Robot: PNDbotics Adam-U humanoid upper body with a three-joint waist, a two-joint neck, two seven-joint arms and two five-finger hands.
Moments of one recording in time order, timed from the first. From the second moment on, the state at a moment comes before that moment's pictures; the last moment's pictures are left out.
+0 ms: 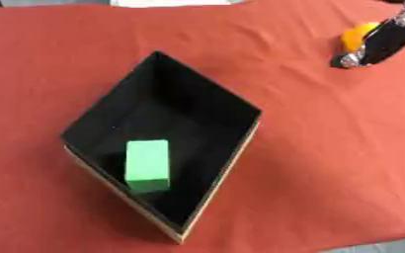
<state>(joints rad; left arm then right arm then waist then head) -0.38 0.47 0.06 -1.99 -0.13 -0.23 0.44 -0.57 -1.03 0.10 -1.93 0.82 0.45 0.79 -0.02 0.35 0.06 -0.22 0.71</state>
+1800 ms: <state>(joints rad) -0.39 0.48 0.06 -1.99 -0.13 -0.23 0.43 -0.71 -1.01 0.10 -1.36 0.85 0.47 0.78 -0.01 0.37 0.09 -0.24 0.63</state>
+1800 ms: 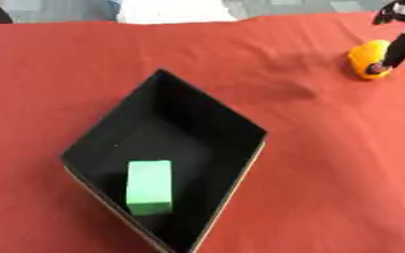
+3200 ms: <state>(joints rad) -0.39 0.48 0.06 -1.99 -0.13 -0.22 0.43 -0.84 -0.91 0.13 -1.11 1.08 0.56 0.69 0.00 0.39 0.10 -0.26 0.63</state>
